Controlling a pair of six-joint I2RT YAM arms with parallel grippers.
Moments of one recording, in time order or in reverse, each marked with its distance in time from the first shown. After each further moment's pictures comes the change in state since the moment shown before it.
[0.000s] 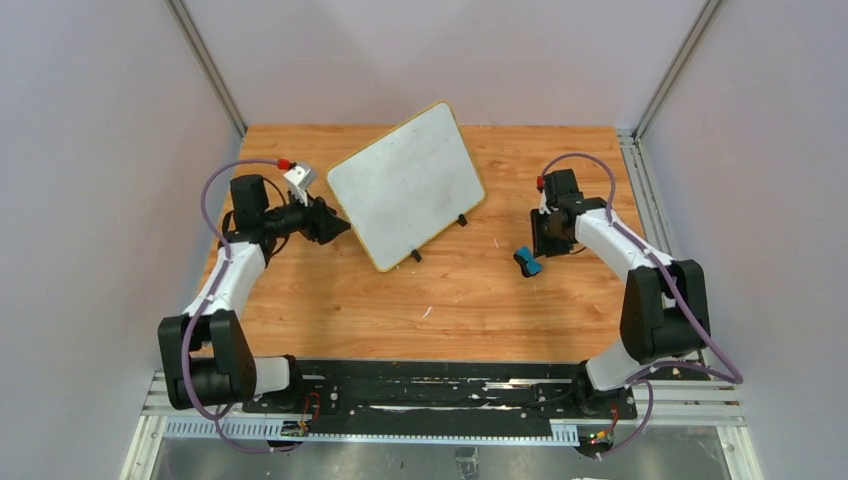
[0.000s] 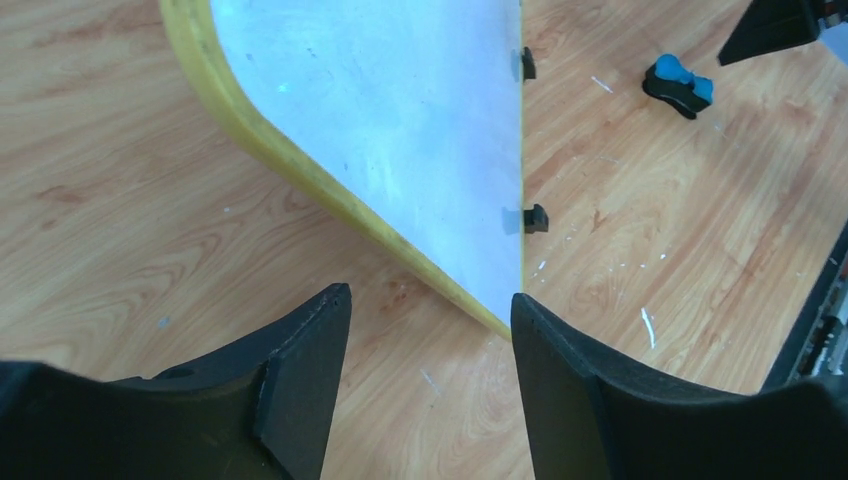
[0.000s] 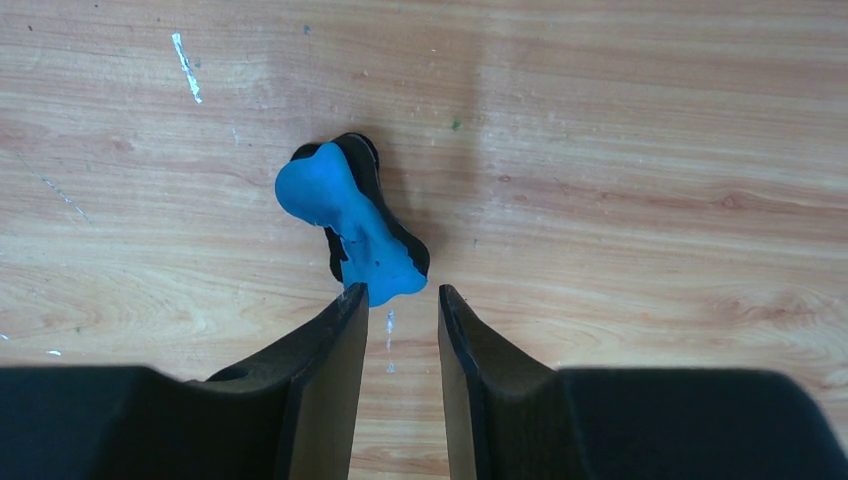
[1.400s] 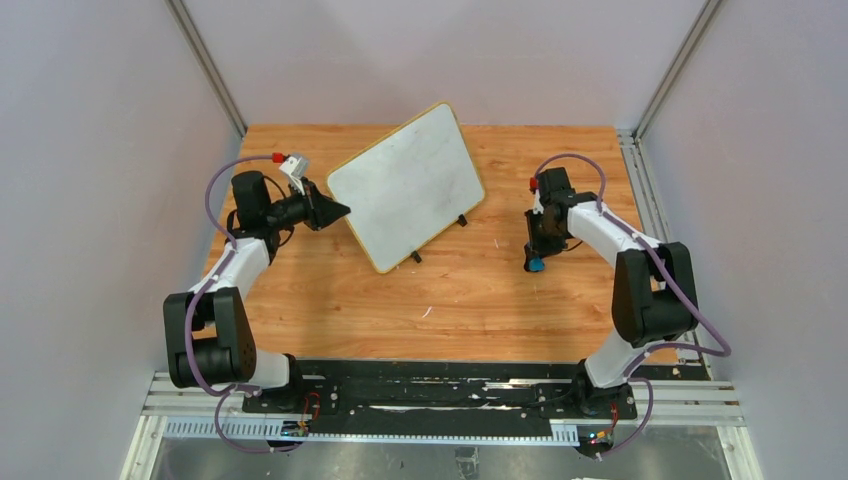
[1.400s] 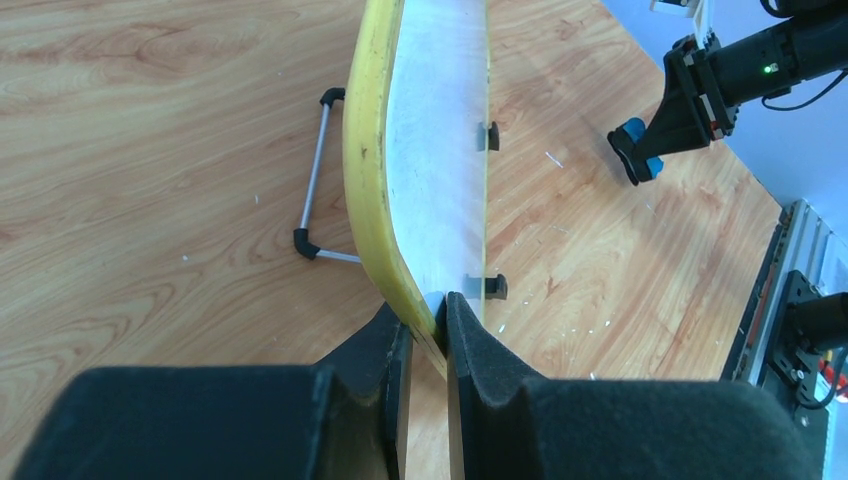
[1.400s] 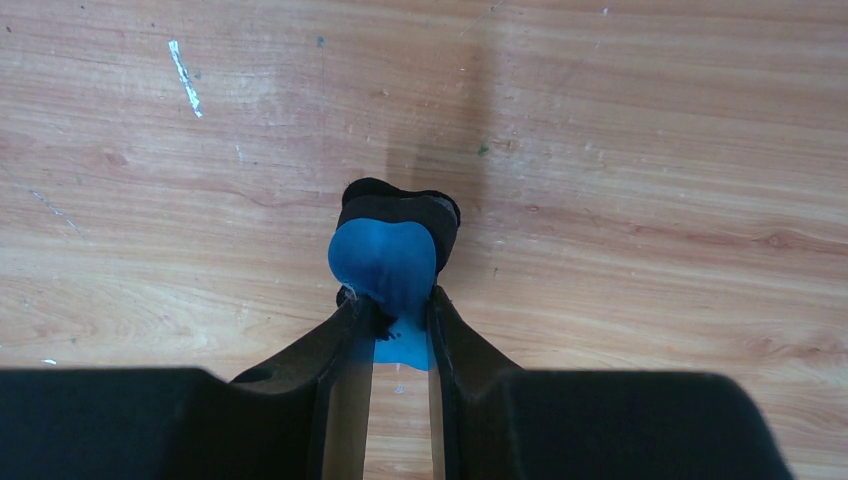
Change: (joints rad) left arm 0.002 0.086 -0.029 0.297 0.054 -0.286; right arm 0.005 0.079 0.043 -0.009 -0.024 -0.012
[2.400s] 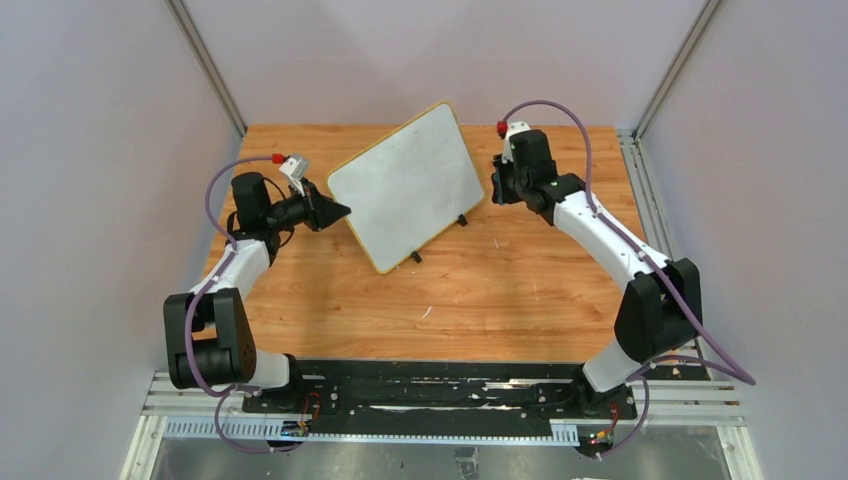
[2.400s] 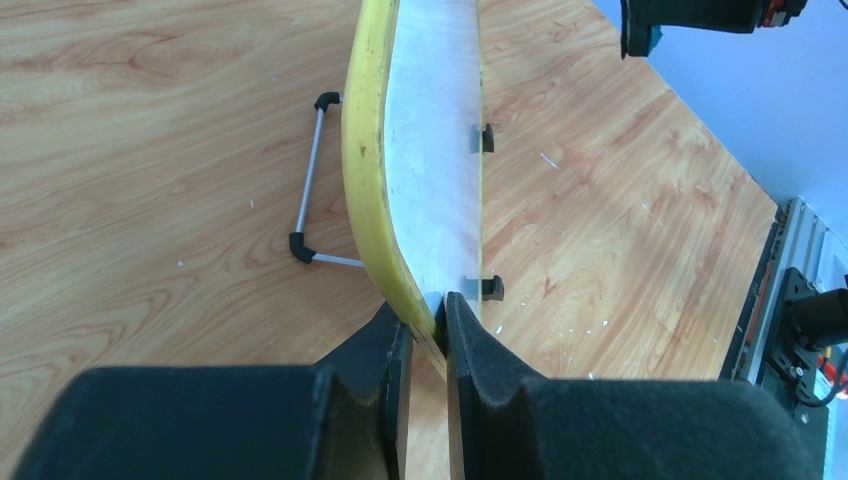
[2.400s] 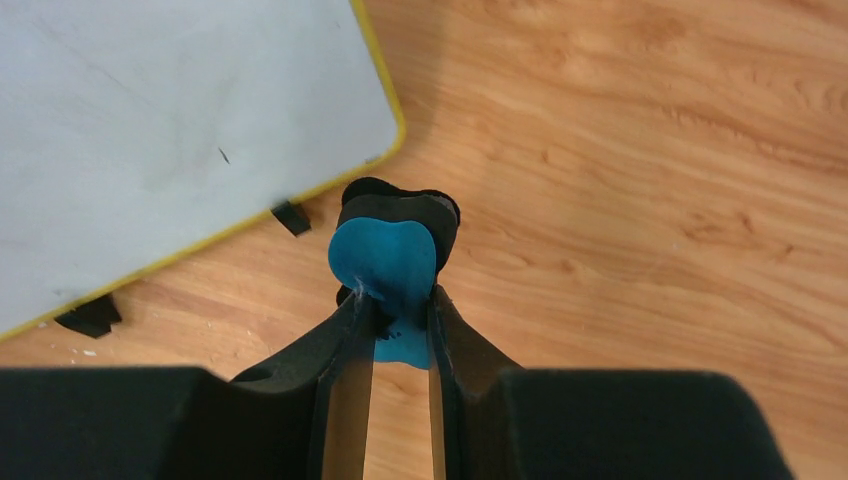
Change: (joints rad) left arm 0.000 -0.005 -0.013 0.026 0.015 -0.008; right arm 0.229 -0.052 0.234 0.275 0.135 -0.076
